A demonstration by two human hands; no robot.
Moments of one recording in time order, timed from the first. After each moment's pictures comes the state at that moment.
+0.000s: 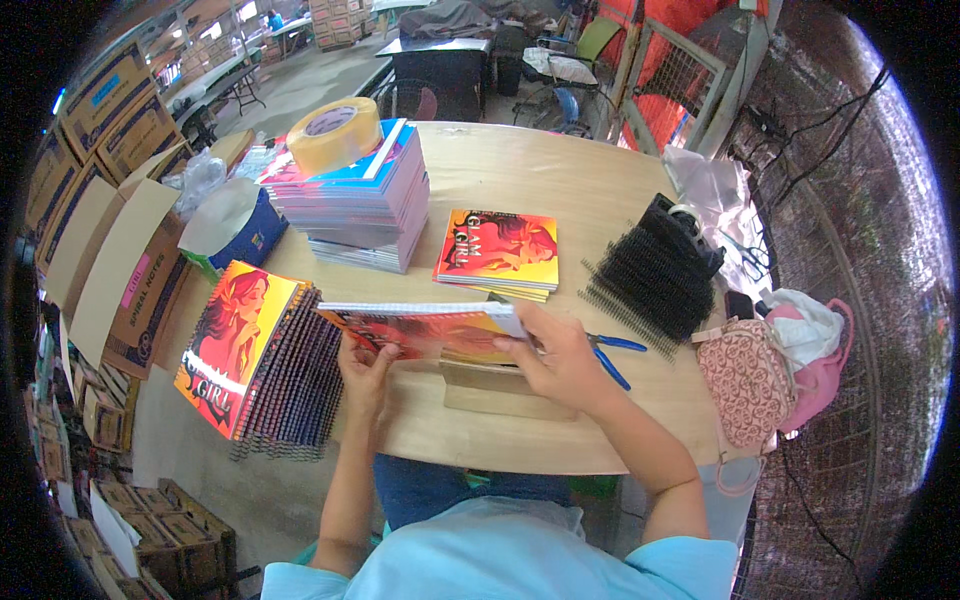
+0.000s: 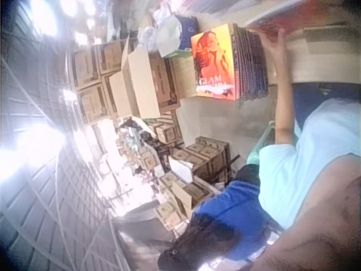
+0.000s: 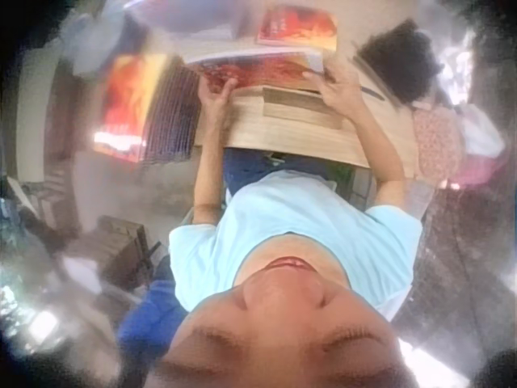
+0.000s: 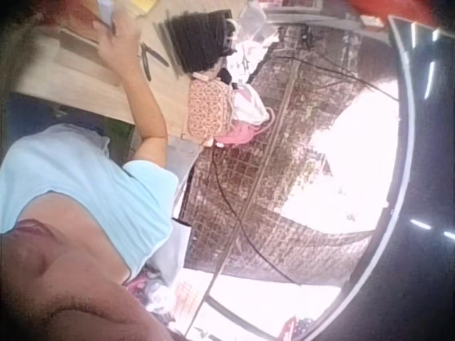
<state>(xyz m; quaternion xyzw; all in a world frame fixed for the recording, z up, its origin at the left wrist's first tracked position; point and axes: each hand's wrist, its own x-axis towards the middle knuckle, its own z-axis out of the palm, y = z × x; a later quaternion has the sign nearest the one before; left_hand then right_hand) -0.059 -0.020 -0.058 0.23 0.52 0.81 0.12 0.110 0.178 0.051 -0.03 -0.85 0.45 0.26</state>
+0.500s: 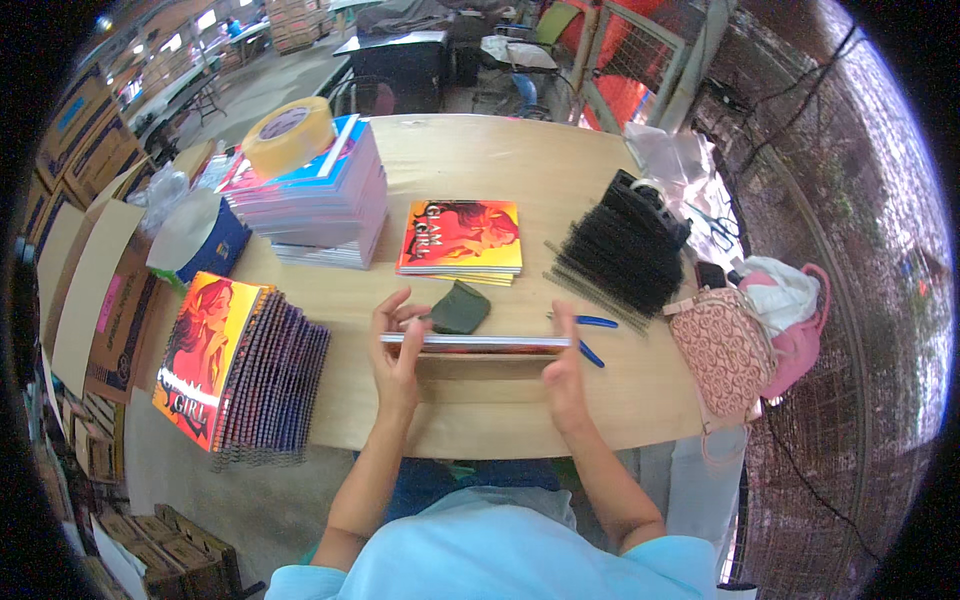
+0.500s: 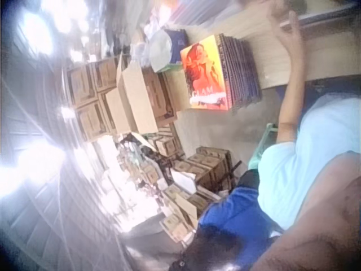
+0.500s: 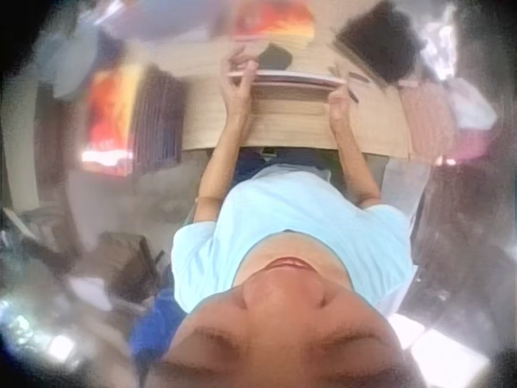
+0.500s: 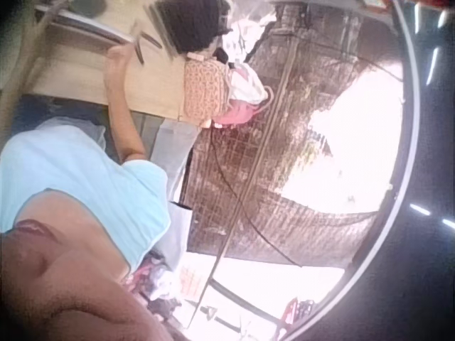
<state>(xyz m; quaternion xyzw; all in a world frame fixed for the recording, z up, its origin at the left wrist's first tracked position) -0.002 0.037 -0.010 0.27 0.57 0.76 0.16 0.181 0.185 -0.046 -0.18 -0.69 0.59 0.37</state>
